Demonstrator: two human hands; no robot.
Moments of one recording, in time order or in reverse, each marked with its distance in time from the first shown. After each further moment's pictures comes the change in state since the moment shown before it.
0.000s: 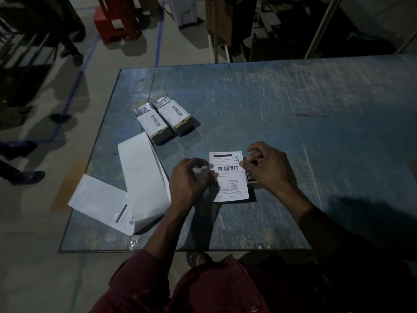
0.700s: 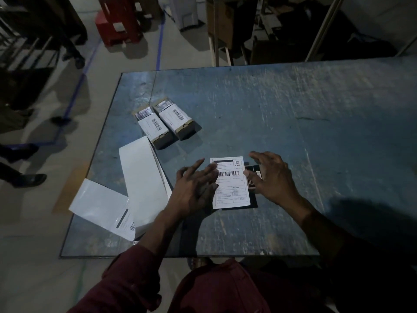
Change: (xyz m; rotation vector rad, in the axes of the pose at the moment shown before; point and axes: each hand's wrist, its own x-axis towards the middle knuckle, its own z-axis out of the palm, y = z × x) left_hand 0.013 -0.053 0.011 0.254 -0.167 0.573; right_hand 0.003 0.043 0.015 -0.196 -0.104 -0.057
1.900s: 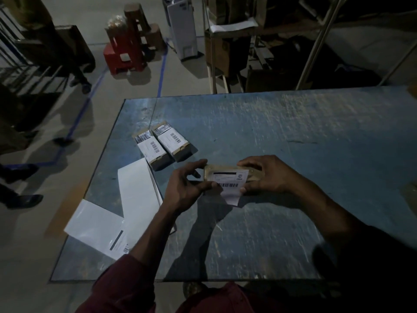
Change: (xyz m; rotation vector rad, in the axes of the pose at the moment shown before) left_hand 0.053 0.045 -0.059 -0.605 0.211 -0.359; right_hand 0.050 -0.018 -0.084 0.138 -0.319 -0.277
